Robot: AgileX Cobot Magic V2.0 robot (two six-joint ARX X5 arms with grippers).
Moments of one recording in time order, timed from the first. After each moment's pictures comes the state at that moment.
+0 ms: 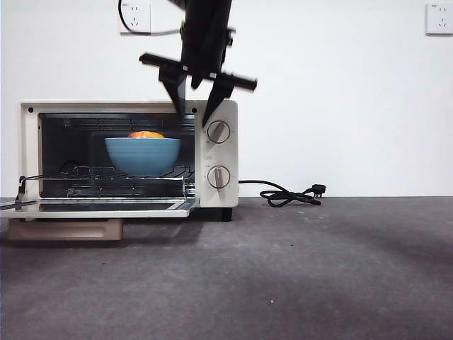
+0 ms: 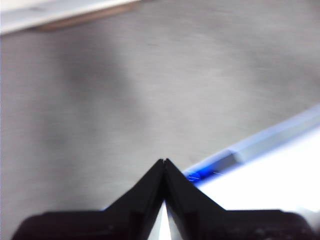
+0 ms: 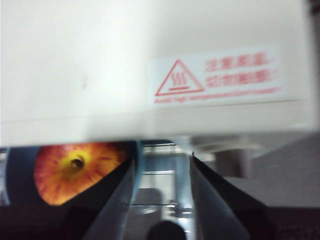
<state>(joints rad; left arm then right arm) -0.37 0.71 0.96 -1.26 0.10 -0.12 0.72 2.46 2.72 -1.16 0.30 0.63</state>
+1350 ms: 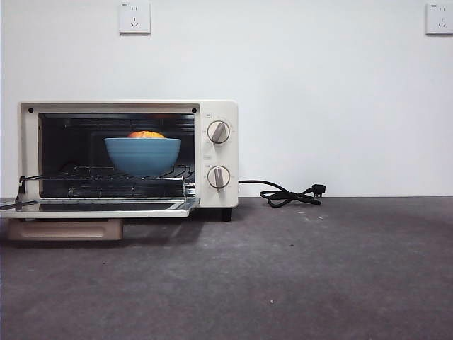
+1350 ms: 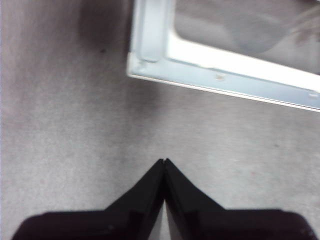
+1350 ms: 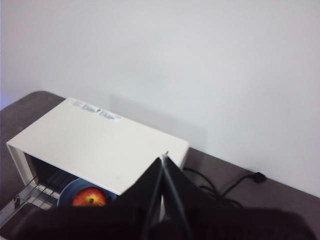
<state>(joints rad) 0.31 1.30 0.96 -0.90 0.35 0.00 0.81 2.04 3.11 -1.36 0.44 -0.06</state>
